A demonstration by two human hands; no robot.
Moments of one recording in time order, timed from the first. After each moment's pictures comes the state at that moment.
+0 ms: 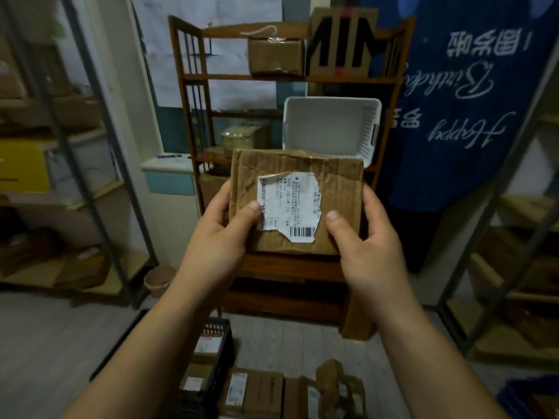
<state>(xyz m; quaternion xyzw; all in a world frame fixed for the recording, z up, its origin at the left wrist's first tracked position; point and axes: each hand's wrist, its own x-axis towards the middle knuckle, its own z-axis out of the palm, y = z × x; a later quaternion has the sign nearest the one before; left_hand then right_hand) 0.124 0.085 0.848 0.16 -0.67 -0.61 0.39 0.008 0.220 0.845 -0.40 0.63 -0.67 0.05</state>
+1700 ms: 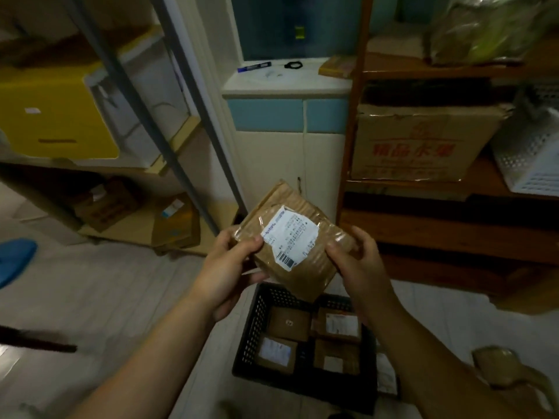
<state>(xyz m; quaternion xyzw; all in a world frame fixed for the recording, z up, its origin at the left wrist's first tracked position) 0.232 -0.515 0.683 0.41 -0.49 -0.73 0.23 0.086 -0.394 0.641 -0.15 0.65 -0.65 0.36</state>
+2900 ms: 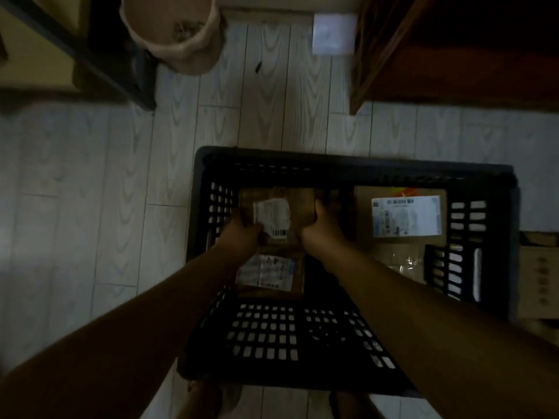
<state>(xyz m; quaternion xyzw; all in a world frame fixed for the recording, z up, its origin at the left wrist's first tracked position) 0.213 -0.682 -0.032 0.58 -0.54 -0.59 -0.16 0.098 -0.565 -0.038 -0.02 0.79 -0.32 0.53</state>
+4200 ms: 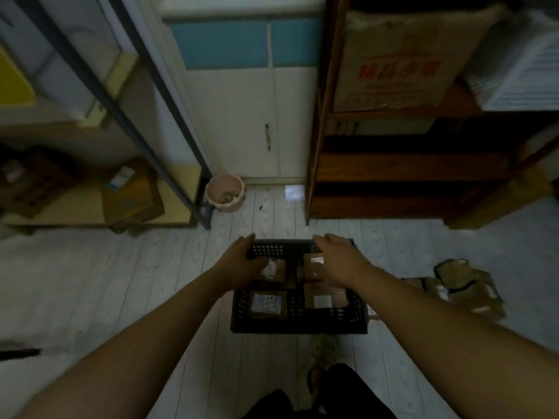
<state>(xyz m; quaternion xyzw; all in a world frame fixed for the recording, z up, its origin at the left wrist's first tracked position) 0.274 -0.557 0.541 0.39 -0.80 -0.44 -0.14 0.130 -0.406 0.508 -0.37 0.85 -0.08 0.36</state>
